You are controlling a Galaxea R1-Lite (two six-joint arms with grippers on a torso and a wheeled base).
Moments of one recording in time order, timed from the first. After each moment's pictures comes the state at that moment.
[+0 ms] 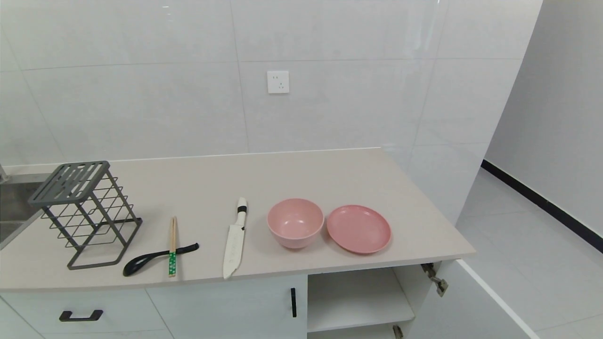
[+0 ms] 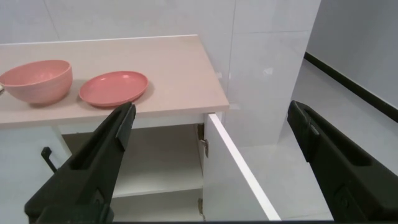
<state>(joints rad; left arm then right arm) 0.00 0.00 0.00 0.00 -0.03 0.00 0.00 0.00 0.00 0.00 0.00 -0.01</state>
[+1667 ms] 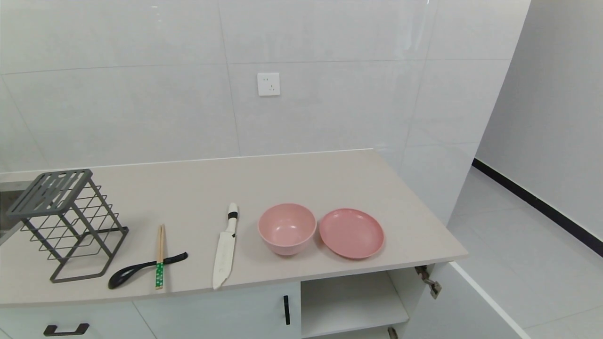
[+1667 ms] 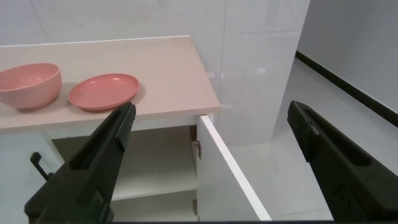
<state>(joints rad) 0.00 0.00 0.00 0.00 -0.01 -0.02 0.00 0.00 0.00 0.00 -0.01 -0.01</state>
